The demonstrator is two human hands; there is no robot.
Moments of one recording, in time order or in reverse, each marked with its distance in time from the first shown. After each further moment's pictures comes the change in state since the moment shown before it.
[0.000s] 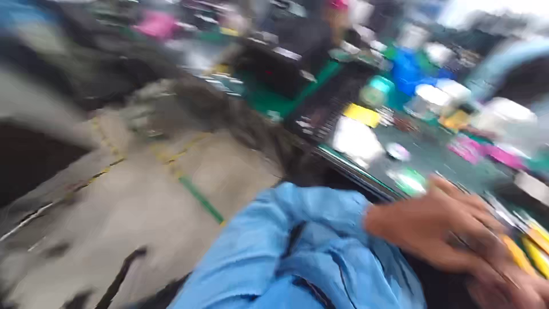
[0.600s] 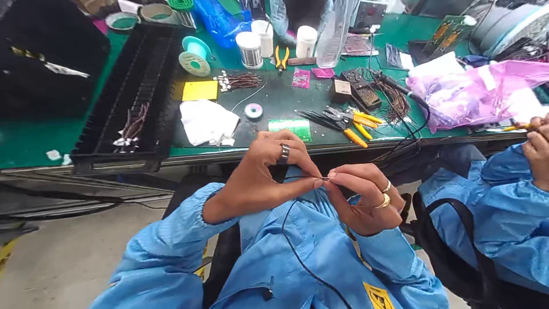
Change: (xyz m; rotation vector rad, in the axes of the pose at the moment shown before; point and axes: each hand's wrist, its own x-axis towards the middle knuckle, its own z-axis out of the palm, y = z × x) left_hand 0.007 0.008 -0.028 -0.171 -0.313 -0.260; right_hand -0.002 -0.009 0.015 -0.549 0.253 -0.487
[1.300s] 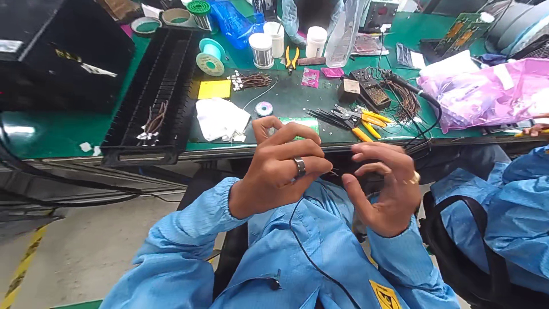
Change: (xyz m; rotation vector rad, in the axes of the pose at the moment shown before) left_hand -0.006 0.003 0.008 0.429 0.146 0.316; right_hand 0.002 -0.003 -0.020 0.103 -0.139 0.262
